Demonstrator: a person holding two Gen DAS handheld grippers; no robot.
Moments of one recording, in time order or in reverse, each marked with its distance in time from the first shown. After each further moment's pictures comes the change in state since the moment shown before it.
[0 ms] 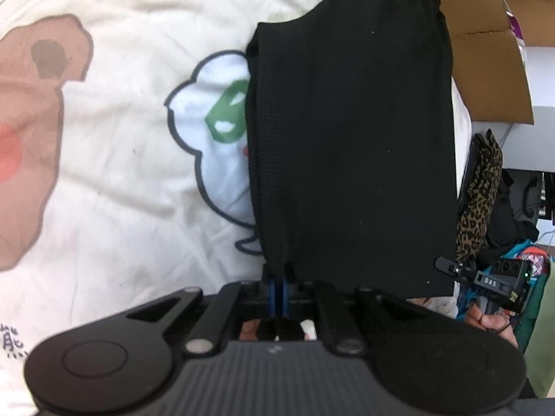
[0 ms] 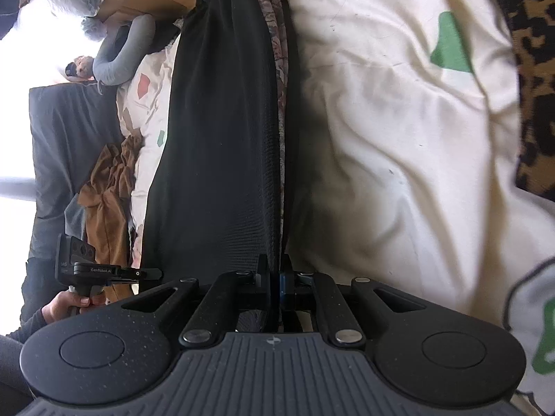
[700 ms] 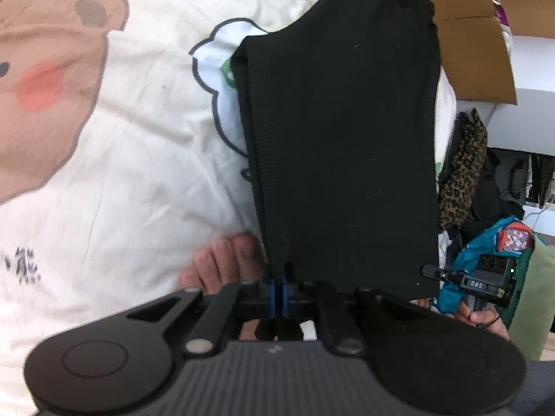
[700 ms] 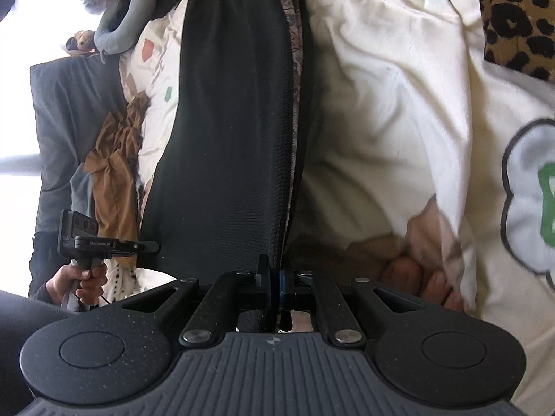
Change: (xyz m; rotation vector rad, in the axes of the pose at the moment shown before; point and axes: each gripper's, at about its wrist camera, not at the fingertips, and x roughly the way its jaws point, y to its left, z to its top) left arm -0.074 0.038 -0.054 -0.006 0.068 -0.041; right arm -0.021 0.017 -0.056 0.026 0.123 0.015
